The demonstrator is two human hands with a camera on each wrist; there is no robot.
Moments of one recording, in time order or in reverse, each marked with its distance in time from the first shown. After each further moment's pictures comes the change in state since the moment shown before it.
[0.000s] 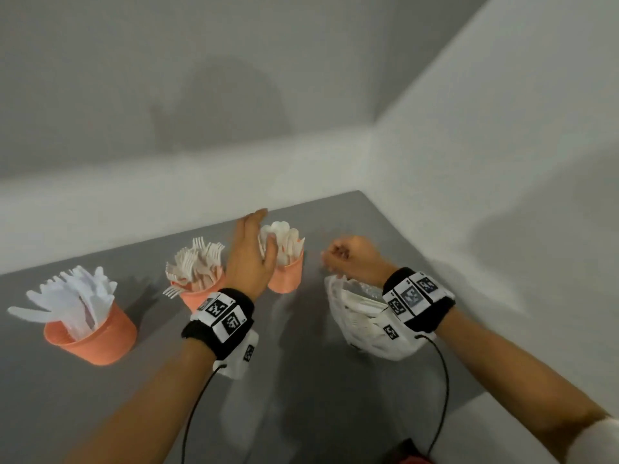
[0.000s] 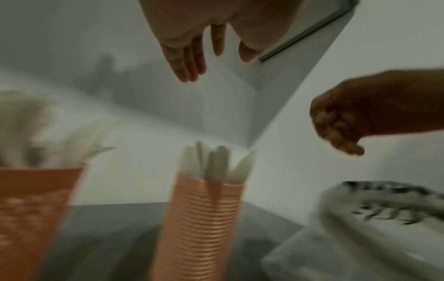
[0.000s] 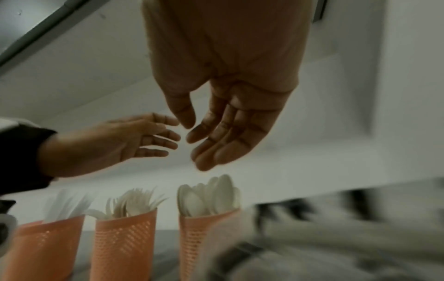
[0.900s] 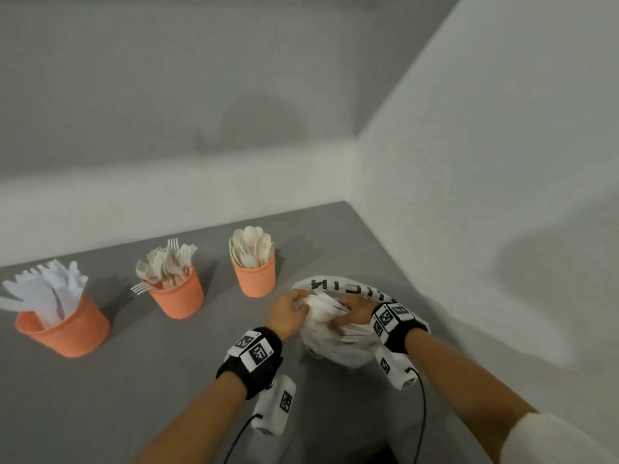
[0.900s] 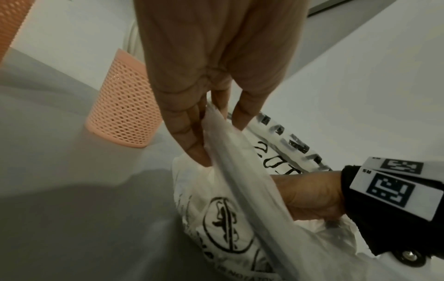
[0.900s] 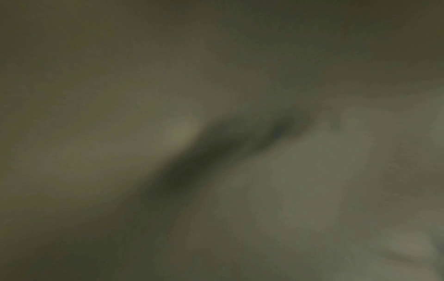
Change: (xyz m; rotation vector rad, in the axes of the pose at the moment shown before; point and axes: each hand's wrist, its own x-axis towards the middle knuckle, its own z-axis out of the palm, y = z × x) left_hand -0.067 0.032 0.120 -0.182 -0.448 -0.517; right_hand -0.033 0.119 -0.004 -0.368 -0.435 0.335
